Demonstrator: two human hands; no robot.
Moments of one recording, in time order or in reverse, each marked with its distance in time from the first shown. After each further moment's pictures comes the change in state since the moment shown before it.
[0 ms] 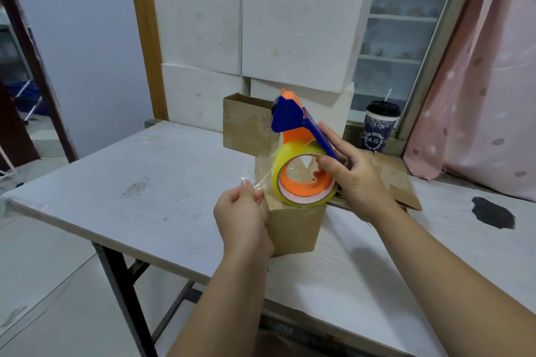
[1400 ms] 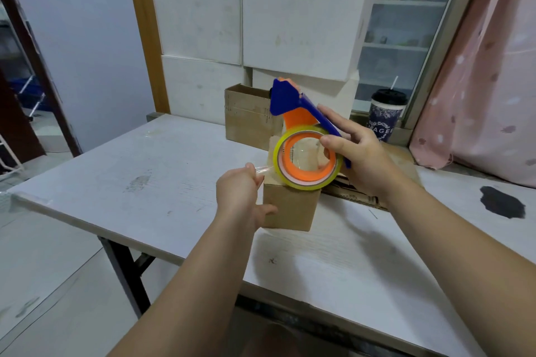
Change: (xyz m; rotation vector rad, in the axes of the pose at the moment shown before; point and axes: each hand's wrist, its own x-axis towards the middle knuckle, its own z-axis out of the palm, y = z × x) left_hand 0.035 0.015 0.005 0.041 -0.242 -0.208; right_hand 0.024 0.004 -0.015 0.094 -0.100 0.101
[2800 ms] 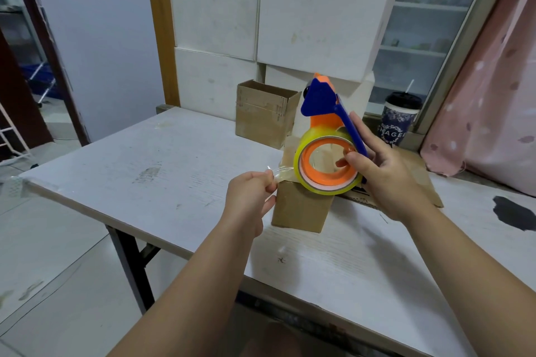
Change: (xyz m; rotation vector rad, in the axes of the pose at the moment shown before) left_hand 0.015 -0.014 -0.018 0.106 -0.052 0.085; right_hand -0.025 0.003 0.008 -0.079 0.078 -0.047
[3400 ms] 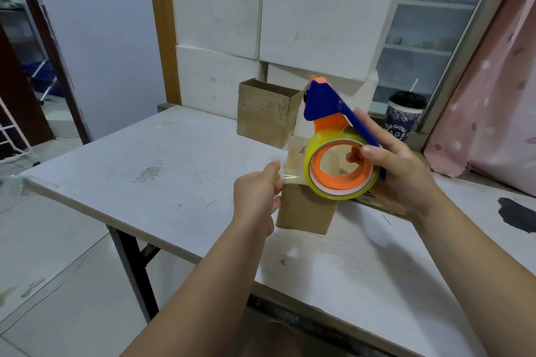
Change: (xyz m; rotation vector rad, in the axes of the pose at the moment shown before) left_hand -0.003 0.000 0.013 -0.014 0.092 0.019; right_hand 0.007 -0.006 -0.010 0.311 -0.115 0.076
